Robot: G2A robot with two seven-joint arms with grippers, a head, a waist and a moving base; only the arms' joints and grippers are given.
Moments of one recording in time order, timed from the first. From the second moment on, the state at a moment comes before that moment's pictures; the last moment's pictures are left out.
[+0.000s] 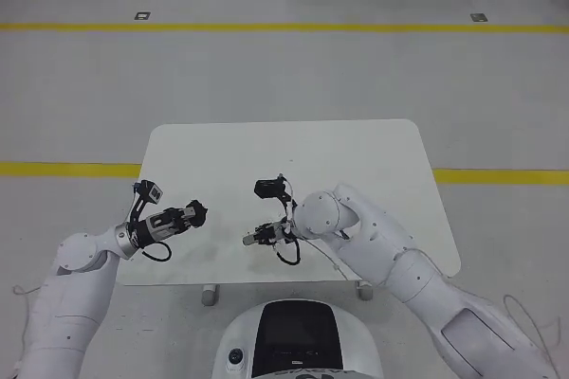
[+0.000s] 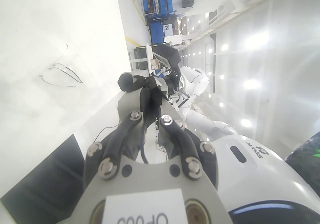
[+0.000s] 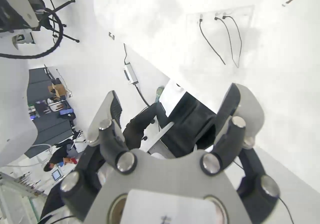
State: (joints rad) left arm 1.39 -1.02 -1.54 -1.25 -0.51 -0.34 -1.25; right arm -0.90 -1.40 0.69 -1.41 -0.50 0.33 1.13
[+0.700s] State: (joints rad) left arm 1.39 -1.02 -1.54 -1.25 -0.51 -0.34 -1.25; right arm -0.49 -1.69 0.31 -0.85 -0.53 0.09 1.30
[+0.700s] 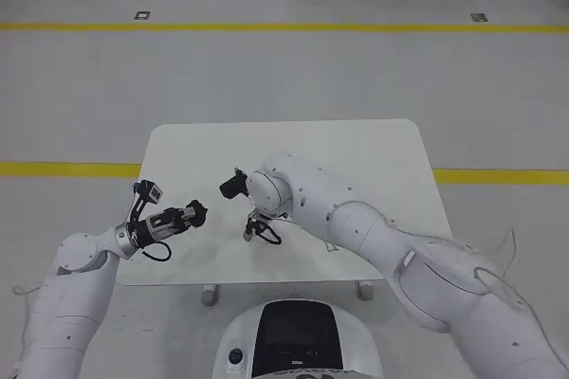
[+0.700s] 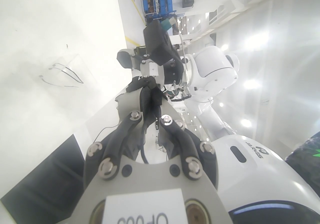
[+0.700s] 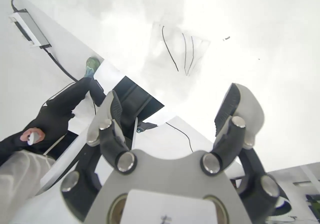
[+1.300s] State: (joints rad) left arm 1.39 -1.02 -1.54 -1.25 -0.51 -0.34 -1.25; right arm -0.52 -1.69 0.29 -0.84 -0.59 0.01 1.24
